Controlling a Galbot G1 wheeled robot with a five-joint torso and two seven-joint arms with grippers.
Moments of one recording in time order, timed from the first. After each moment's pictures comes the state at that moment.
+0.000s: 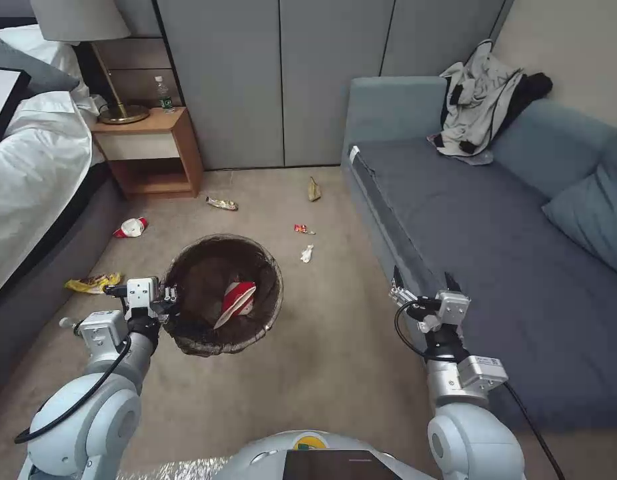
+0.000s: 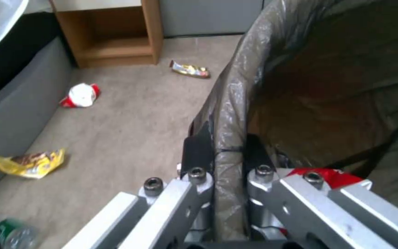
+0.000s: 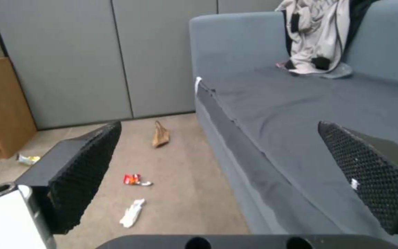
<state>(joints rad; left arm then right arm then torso) 1.62 -1.30 -0.76 -2.50 -0.44 0.69 -0.23 -1.74 1.58 0.54 2.38 0.05 -0.08 0.10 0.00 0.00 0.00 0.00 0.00</state>
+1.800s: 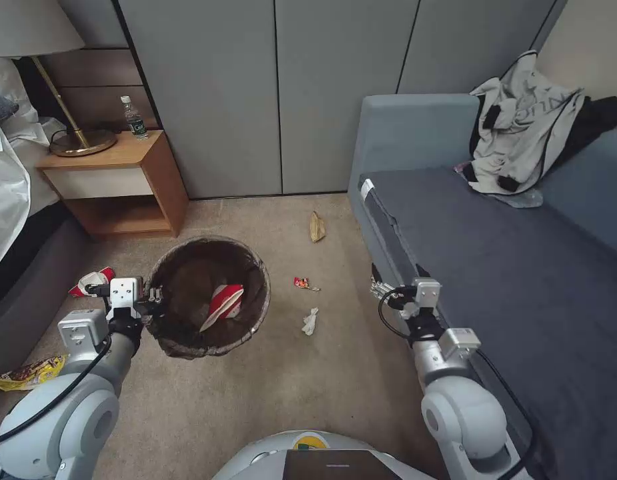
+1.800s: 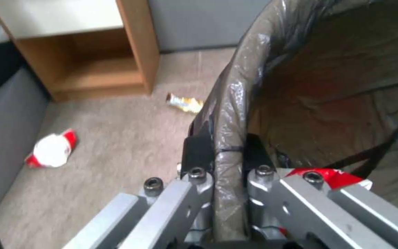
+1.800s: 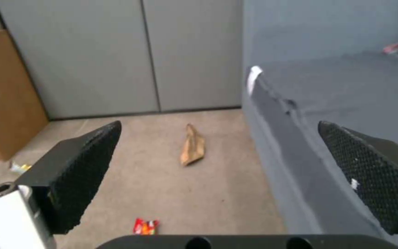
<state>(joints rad) 1.69 -1.25 -0.86 -2.50 -0.48 0.72 -0.20 -1.55 1.36 0.47 2.27 0.23 -0.25 0.13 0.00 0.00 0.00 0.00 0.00</state>
